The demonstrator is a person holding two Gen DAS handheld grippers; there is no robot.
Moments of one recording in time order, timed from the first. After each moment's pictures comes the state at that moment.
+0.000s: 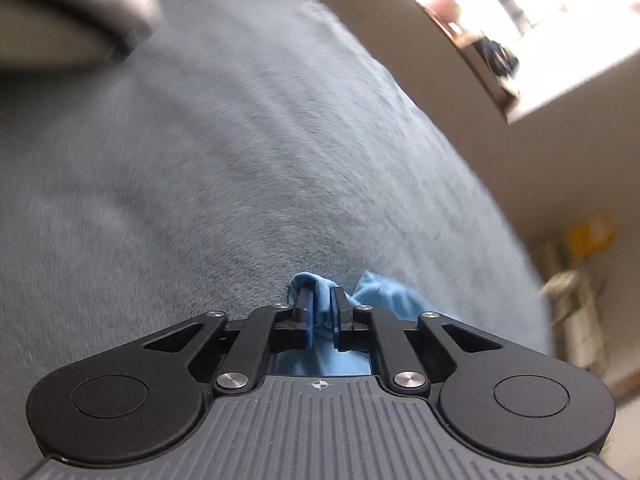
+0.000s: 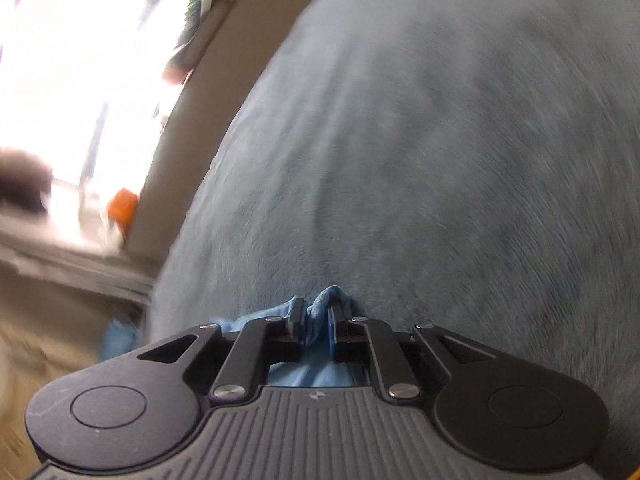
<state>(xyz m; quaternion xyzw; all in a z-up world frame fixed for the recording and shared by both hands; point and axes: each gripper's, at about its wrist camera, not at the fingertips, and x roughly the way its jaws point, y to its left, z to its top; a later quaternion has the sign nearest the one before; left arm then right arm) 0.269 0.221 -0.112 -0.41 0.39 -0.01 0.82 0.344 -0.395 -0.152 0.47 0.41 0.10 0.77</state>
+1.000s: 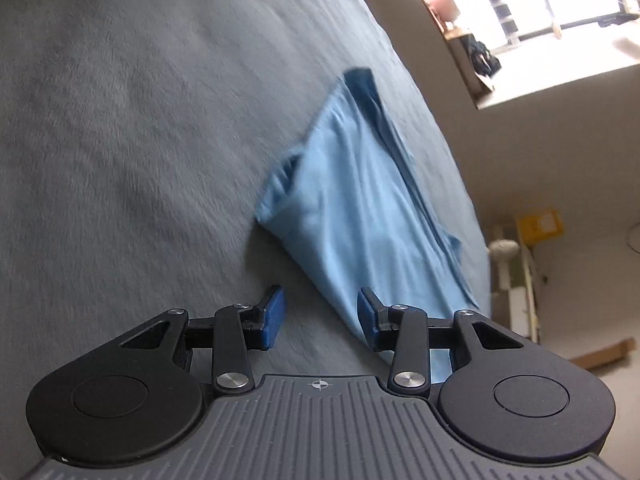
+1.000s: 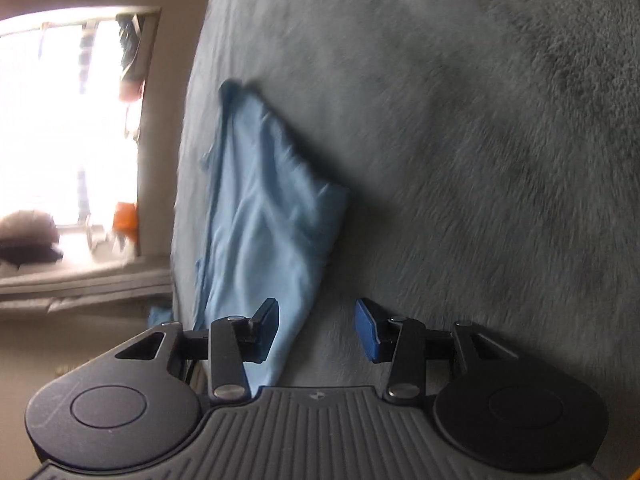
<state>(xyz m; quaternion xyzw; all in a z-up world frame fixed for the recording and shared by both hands) 0.040 0.184 -0.121 -0.47 0.39 -0.04 0.79 0.098 -0.398 -0.162 0.58 0.46 0.05 0.67</state>
